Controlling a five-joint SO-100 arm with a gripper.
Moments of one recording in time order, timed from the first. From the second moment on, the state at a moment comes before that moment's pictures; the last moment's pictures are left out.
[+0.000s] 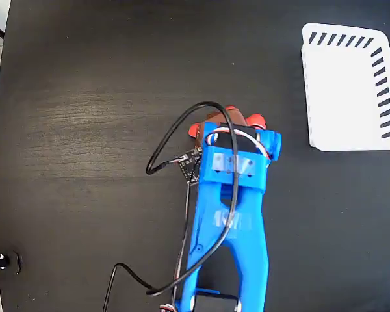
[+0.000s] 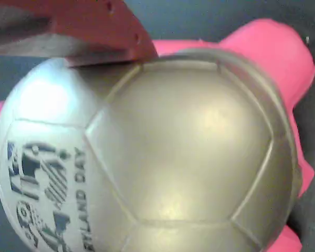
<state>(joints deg) 14.6 79.2 102.0 67.9 -38.1</state>
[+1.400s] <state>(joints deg) 38.8 58.8 34.7 91.5 -14.8</state>
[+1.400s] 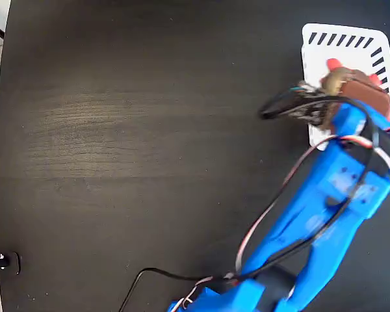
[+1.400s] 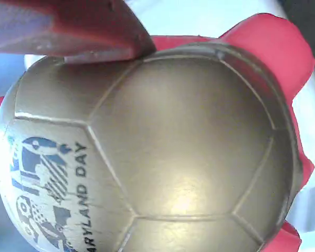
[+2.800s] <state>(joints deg) 39.6 37.5 14.5 90.0 -11.6</state>
